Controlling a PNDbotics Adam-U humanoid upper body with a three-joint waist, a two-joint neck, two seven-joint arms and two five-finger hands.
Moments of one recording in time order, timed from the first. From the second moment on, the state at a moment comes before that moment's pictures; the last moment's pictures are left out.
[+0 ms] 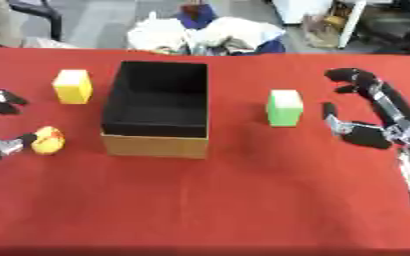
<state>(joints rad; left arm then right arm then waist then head) -0.34 0.64 -0.08 -1.45 -0.46 -0.18 -0.33 -0.31 -0.47 -0.07 -1.48 0.26 -0.43 0.26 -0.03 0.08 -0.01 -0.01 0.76</state>
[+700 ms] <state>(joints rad) -0.44 0.63 -0.14 -1.29 -0.56 -0.19 -0.35 -0.31 -0.47 -0.06 -1.48 0.25 -0.43 0.26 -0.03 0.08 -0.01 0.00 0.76</state>
